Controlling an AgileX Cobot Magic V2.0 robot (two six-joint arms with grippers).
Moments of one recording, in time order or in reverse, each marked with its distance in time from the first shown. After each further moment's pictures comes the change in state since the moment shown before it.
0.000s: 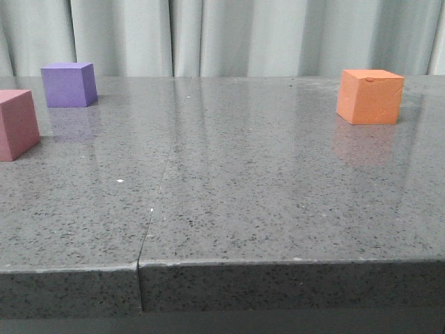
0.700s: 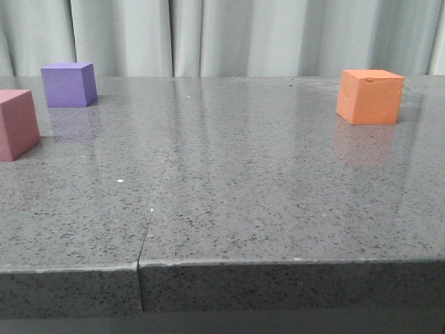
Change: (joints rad) left arm 0.000 0.000 0.000 0.000 0.000 0.000; right arm 0.000 0.000 0.000 0.000 0.000 0.000
